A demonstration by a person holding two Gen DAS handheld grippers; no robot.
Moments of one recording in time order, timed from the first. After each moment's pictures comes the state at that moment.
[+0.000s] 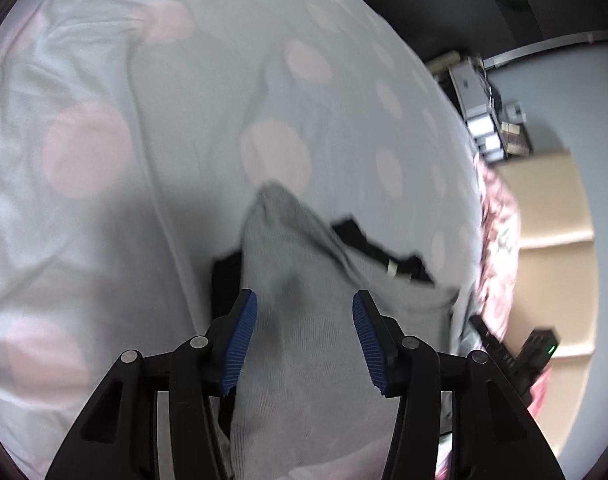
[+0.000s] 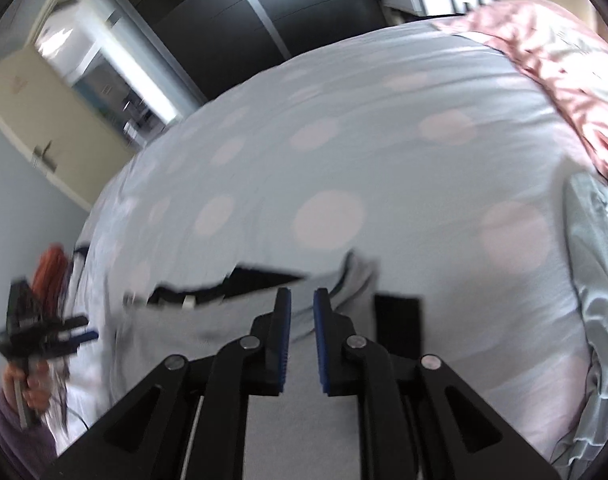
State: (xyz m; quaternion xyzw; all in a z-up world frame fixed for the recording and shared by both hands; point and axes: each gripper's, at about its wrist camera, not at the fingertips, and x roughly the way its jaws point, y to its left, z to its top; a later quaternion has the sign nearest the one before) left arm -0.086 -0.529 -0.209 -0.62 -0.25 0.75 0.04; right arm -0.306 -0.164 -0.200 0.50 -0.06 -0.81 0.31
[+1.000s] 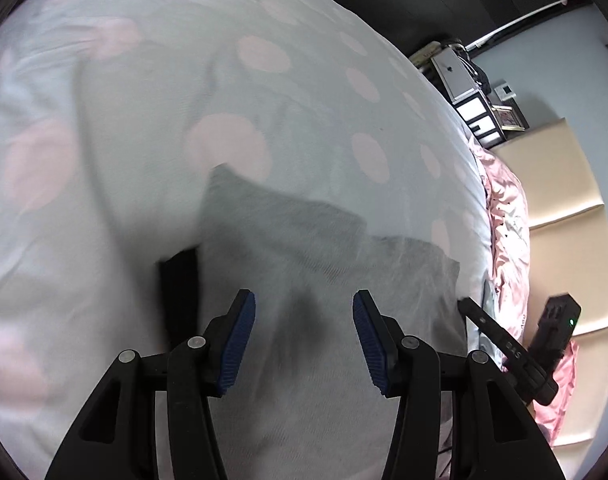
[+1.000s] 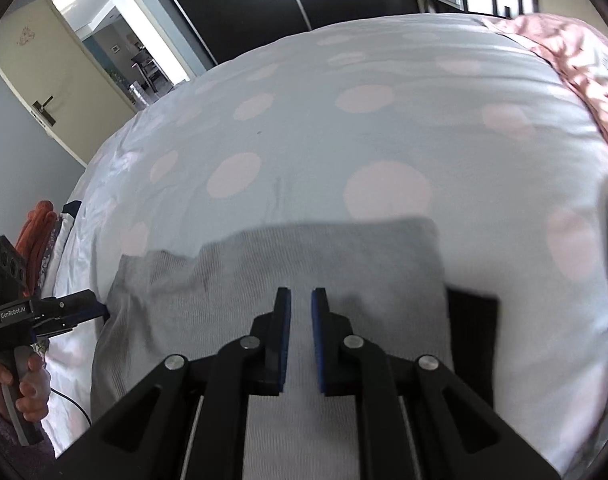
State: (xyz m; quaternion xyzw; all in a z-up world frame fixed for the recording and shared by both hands) left arm -0.073 -0.508 -0.207 -0.59 -0.23 0.78 0.04; right arm -0.295 -0.199 -0.215 0.52 -0.02 -0.80 0.30
